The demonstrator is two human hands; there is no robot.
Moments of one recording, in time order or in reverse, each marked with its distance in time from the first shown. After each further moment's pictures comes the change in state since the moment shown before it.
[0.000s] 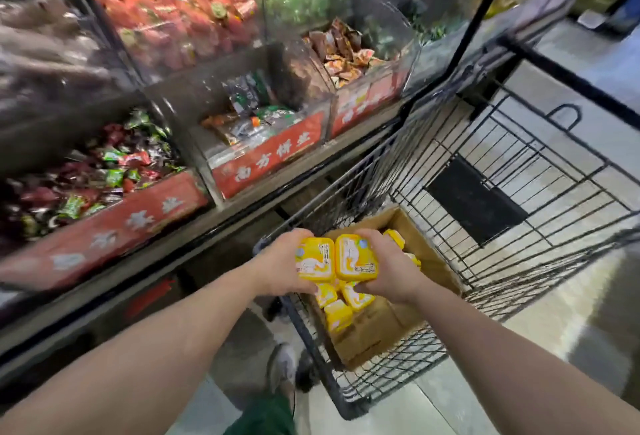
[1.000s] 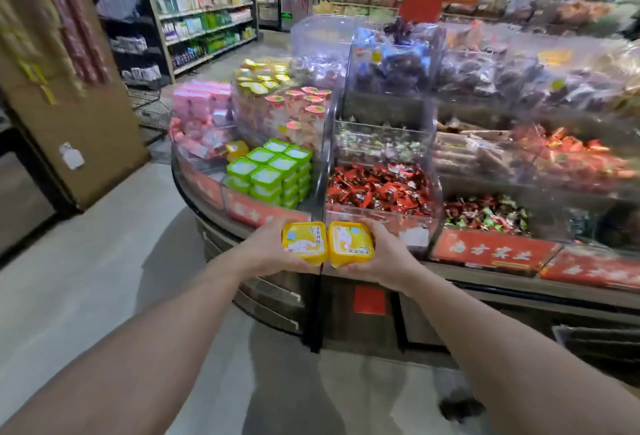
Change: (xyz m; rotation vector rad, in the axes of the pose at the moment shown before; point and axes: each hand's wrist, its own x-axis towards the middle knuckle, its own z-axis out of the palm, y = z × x) left_hand -0.623 -0.231 -0.113 -0.322 0.896 -0.423; right_hand -0.185 -0.503 0.286 0.002 -0.272 -0.748
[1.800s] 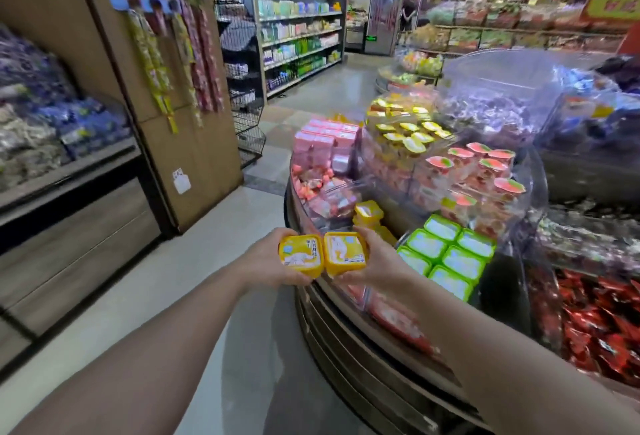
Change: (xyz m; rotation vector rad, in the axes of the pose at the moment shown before) left_hand 0.123 -0.221 -0.321 -0.113 0.213 -0.185; right_hand 0.349 -0.214 0.212 0.105 -0.182 -0.136
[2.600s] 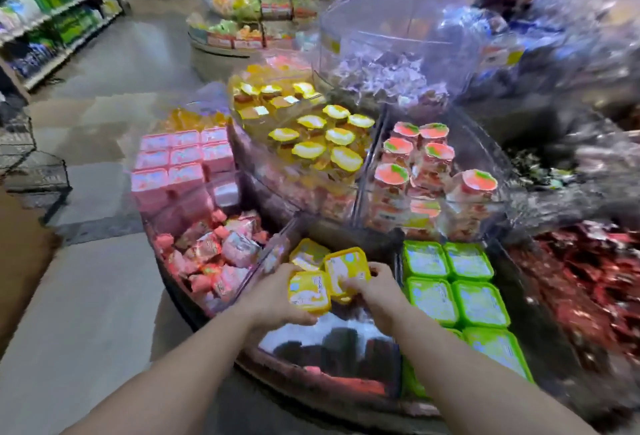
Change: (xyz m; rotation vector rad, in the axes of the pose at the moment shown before) left_hand 0.330 -0.001 0.041 0.317 -0.634 0.241; right_hand 0.199 0.105 -0.010 0.893 0.731 0.687
